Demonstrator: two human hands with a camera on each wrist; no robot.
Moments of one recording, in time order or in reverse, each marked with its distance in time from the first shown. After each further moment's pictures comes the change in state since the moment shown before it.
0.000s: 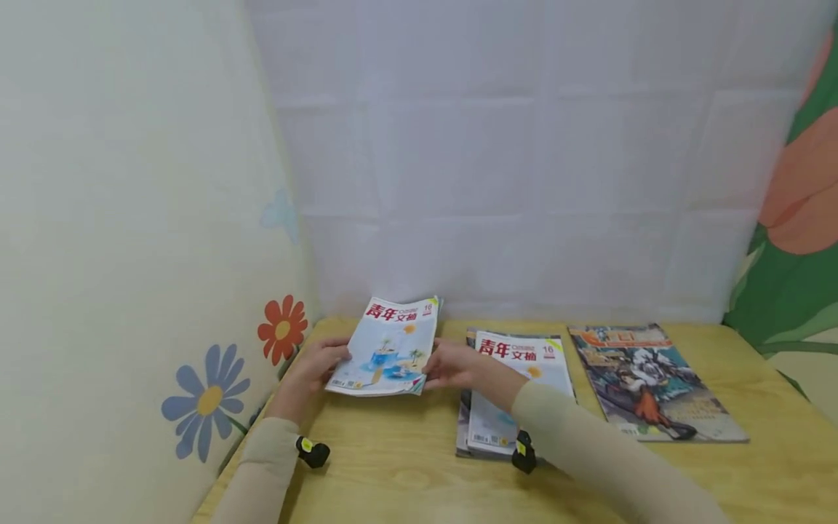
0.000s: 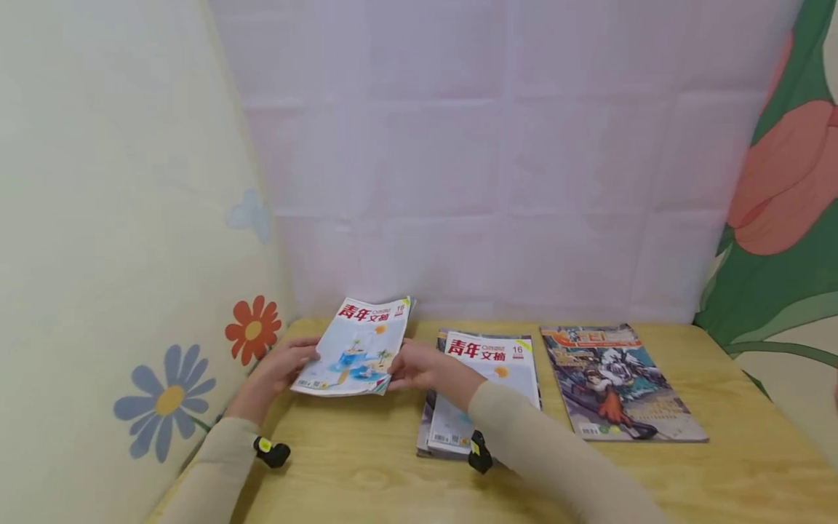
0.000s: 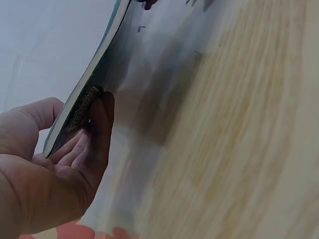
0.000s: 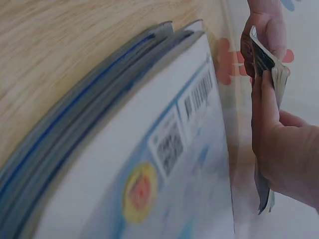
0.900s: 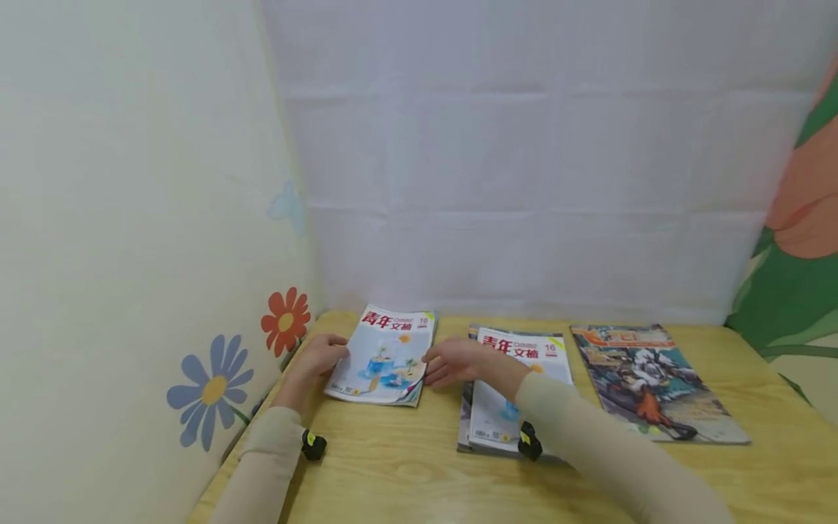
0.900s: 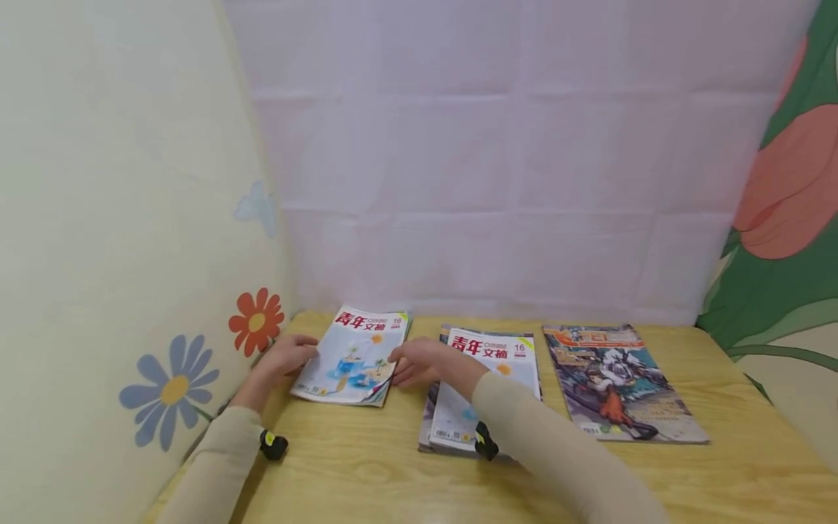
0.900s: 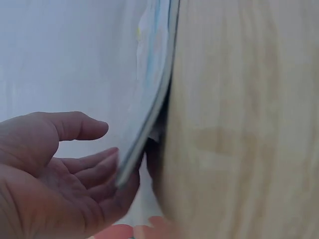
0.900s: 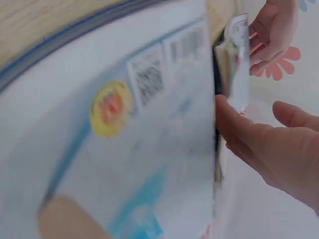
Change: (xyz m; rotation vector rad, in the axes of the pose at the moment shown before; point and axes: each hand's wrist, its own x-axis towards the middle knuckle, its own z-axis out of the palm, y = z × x) left_hand 0.001 0.002 -0.004 0.387 0.046 -0.025; right_hand -0.005 -0.009 0.000 -0.338 0.048 0.108
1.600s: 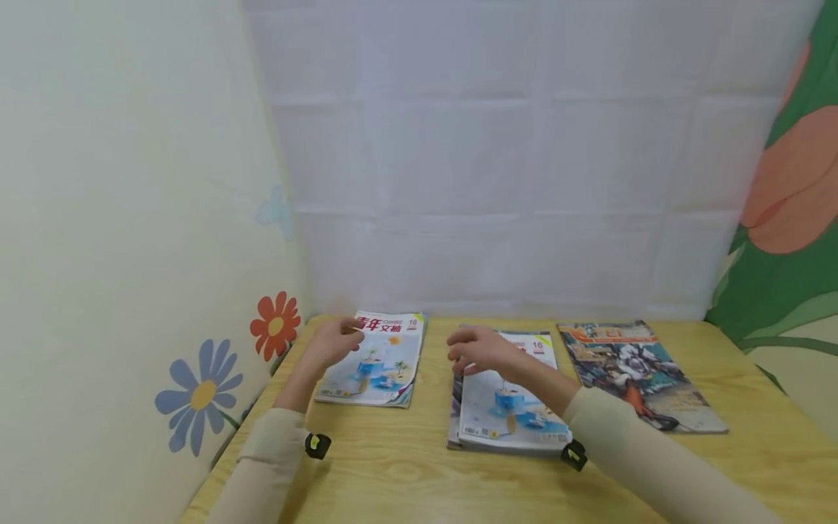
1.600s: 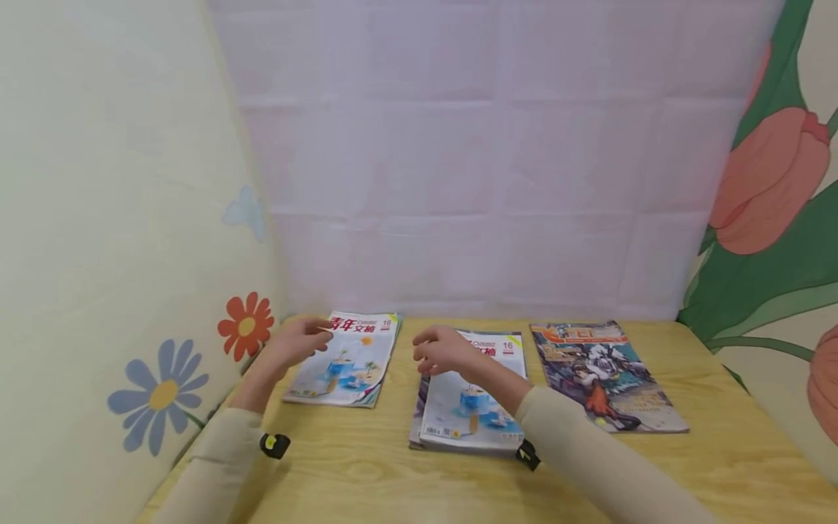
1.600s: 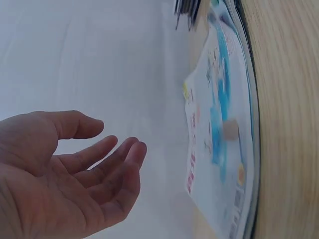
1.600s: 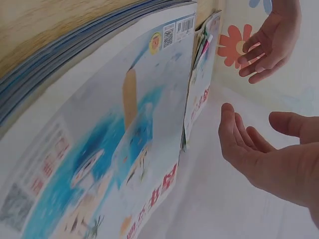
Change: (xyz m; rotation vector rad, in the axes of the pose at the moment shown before) left_hand -0.043 0.063 0.015 0.040 0.033 0.279; right_hand -0.080 -0.001 -0.037 -0.454 0.143 -0.348
